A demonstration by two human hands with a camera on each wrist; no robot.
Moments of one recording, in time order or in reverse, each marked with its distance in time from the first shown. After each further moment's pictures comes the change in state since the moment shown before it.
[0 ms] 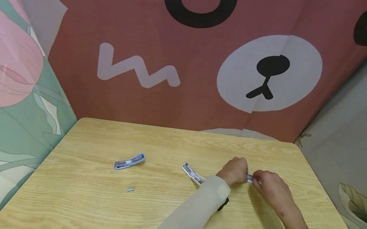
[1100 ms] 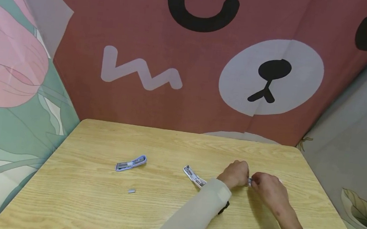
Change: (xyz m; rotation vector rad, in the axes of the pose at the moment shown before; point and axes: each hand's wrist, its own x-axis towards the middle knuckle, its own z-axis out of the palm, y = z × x) left_hand -0.004 0.000 -0.001 -0.029 0.004 -0.022; right_hand 0.006 -0.007 0.003 0.080 -0.061 0.138
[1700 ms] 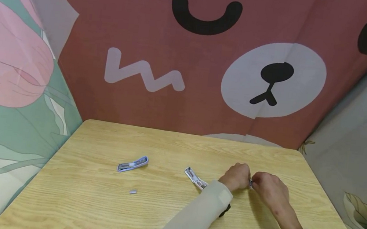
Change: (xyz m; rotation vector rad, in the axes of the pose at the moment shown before) left_hand 0.000 0.000 0.001 0.004 0.033 -0.018; right_hand 0.007 0.001 0.002 -0.028 0.010 0.016
